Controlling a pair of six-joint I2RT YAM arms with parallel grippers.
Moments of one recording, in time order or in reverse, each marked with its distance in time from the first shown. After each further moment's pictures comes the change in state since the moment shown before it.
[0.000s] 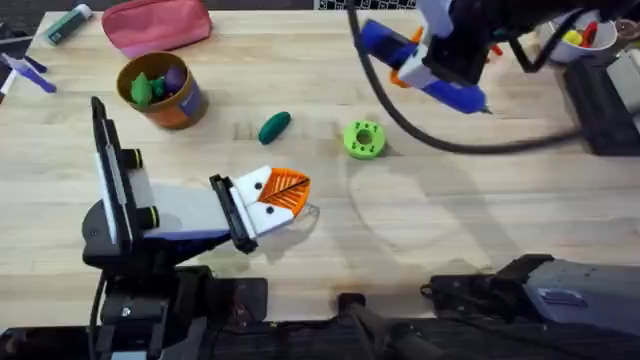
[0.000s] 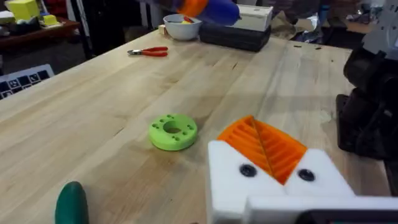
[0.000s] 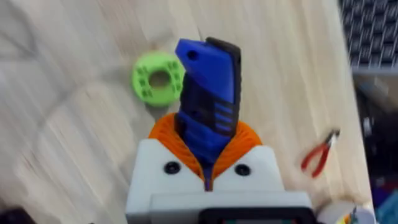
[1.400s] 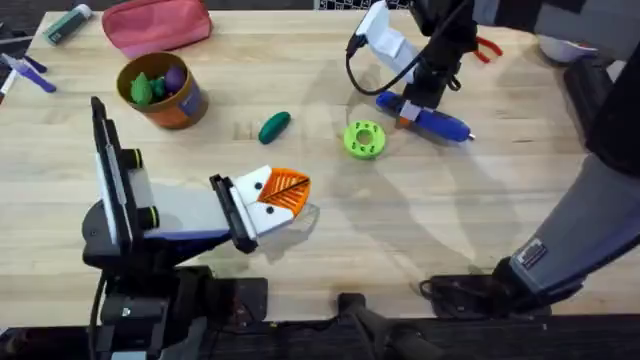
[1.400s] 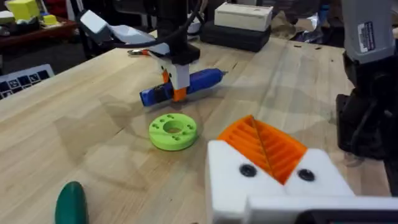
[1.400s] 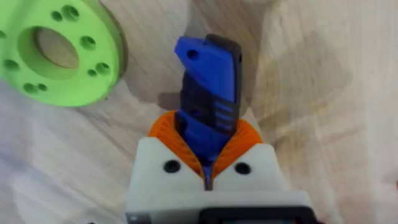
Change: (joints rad) left arm 0.000 0.000 0.000 0.000 0.000 0.000; right arm -0.247 0.576 0.000 0.082 0.054 -0.069
